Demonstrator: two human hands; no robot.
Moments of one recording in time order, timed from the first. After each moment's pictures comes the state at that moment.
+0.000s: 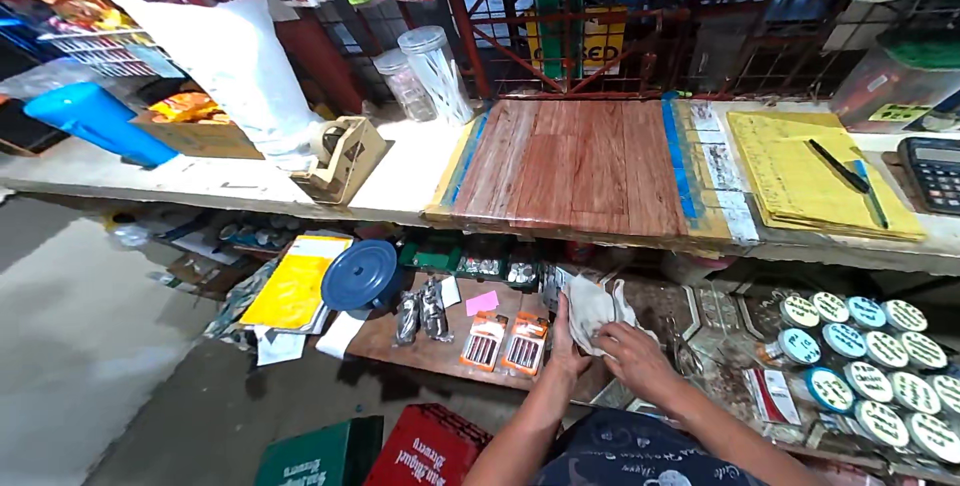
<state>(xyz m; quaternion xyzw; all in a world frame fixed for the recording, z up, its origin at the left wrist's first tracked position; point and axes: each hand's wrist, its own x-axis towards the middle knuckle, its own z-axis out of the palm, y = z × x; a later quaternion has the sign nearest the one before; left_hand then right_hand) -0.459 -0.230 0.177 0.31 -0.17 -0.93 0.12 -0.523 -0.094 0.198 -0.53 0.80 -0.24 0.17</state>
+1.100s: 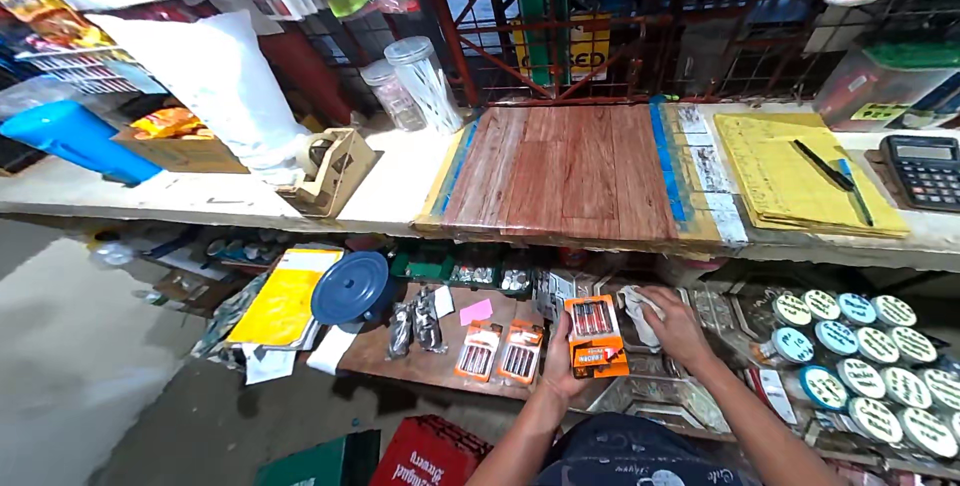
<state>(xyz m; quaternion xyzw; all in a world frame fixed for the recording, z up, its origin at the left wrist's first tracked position) -0.441 -0.226 0.170 0.19 -0.15 -0.97 0.03 -0.589 -0.069 0.189 -0.38 0.83 -0.41 0.06</state>
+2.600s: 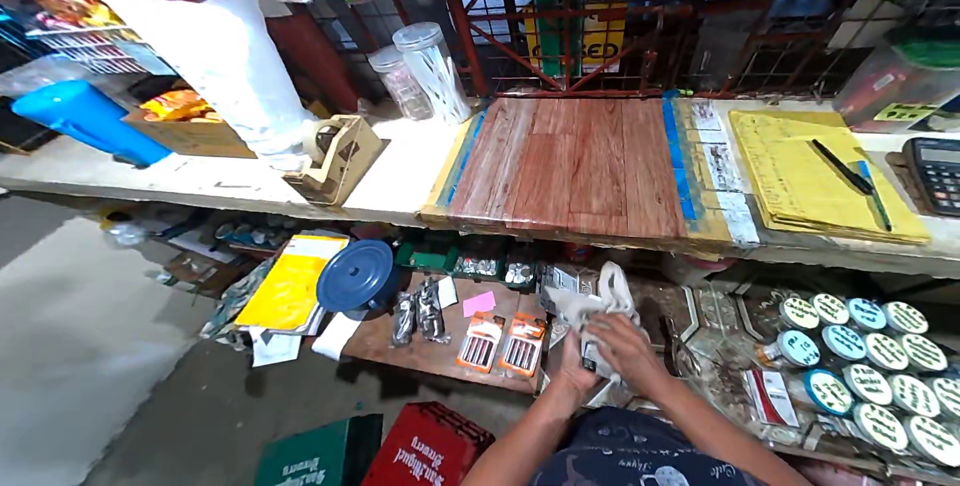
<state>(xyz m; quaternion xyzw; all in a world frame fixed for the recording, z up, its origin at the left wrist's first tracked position) -0.444 -0.205 0.177 0.33 -0.14 -0.93 0.07 -0.528 -0.103 0.159 -0.53 0.74 -0.42 0.01</state>
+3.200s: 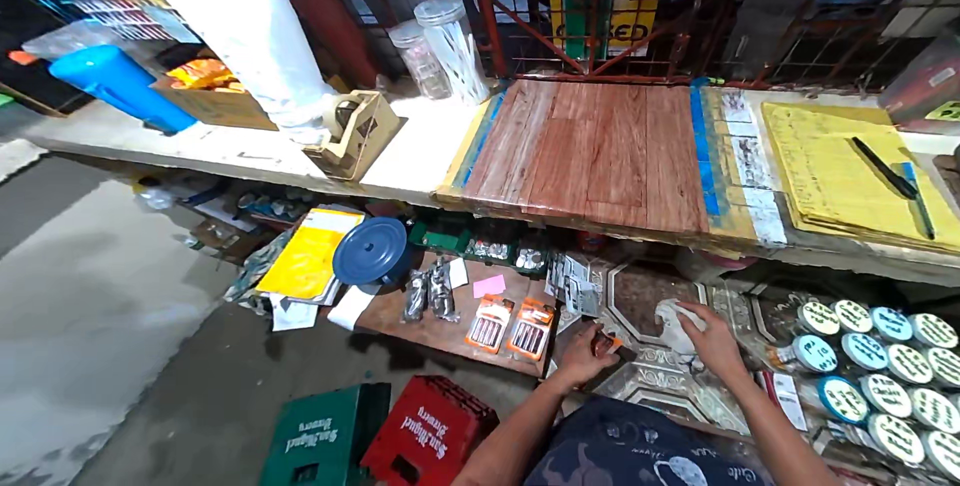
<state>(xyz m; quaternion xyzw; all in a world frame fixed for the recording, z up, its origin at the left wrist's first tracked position) -0.430 -0.230 0.070 0.26 -0.77 -0.56 -0.15 -0.601 -0.027 0.134 -0.24 0.86 -0.42 0.15</state>
